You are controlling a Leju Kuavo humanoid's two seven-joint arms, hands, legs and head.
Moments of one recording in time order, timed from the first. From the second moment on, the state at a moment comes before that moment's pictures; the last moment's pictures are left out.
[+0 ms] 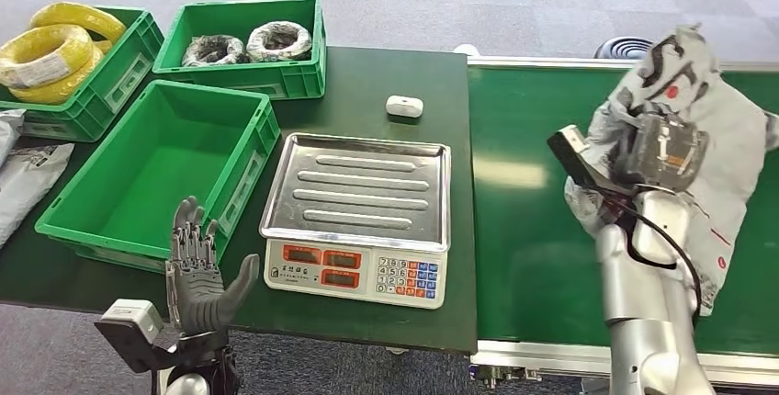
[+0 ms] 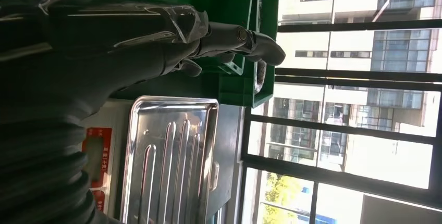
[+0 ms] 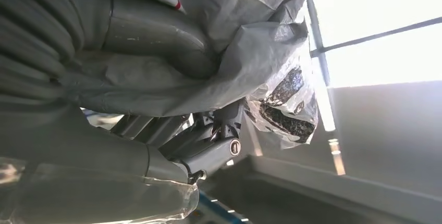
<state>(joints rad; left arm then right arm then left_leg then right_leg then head) 0.06 -0.15 -0.28 -1.55 0.14 0.29 -0.69 -0.61 -0.07 -0.11 -0.98 1.50 -0.50 -0.09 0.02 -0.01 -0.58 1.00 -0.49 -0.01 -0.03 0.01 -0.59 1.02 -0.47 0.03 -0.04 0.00</state>
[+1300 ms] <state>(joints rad) 0.00 -0.13 -0.31 -1.42 0.18 0.26 -0.70 -0.68 0.21 0.71 -0.85 1.24 -0.34 -0.42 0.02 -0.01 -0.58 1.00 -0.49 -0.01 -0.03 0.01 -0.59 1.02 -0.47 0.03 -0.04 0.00</state>
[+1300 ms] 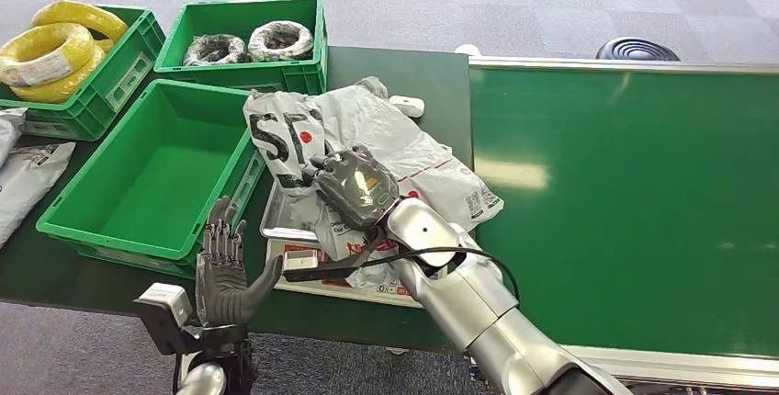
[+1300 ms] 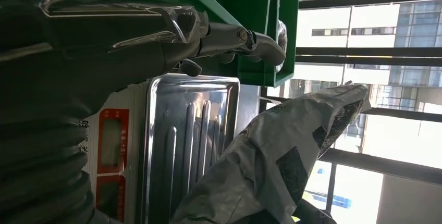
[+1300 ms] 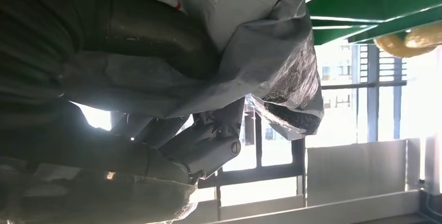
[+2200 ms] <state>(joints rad) 0.08 -0.12 -0.33 -1.46 0.19 0.31 -0.70 -0.49 0.27 0.14 -1.65 0.84 -0.69 -0.70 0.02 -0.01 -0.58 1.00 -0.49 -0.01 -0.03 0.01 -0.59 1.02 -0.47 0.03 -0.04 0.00</state>
